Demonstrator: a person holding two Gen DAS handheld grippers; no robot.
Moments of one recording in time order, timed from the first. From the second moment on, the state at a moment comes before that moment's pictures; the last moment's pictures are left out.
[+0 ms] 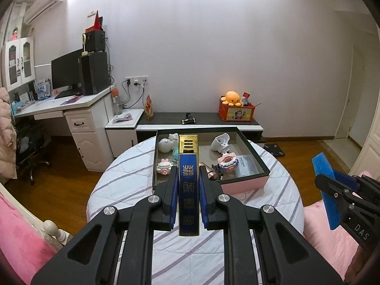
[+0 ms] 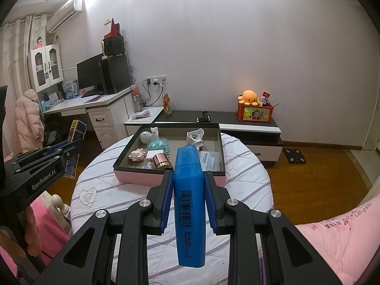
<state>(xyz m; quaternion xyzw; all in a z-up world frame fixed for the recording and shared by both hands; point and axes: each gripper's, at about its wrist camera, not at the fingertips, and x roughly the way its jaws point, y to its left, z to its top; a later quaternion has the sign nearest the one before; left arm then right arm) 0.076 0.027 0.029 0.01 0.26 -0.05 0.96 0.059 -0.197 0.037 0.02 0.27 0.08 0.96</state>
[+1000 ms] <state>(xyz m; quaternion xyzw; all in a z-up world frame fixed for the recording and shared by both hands) 0.168 0.027 -0.030 0.01 0.36 -0.04 0.93 0.180 -0.187 -0.110 -0.04 0.48 0.07 0.87</state>
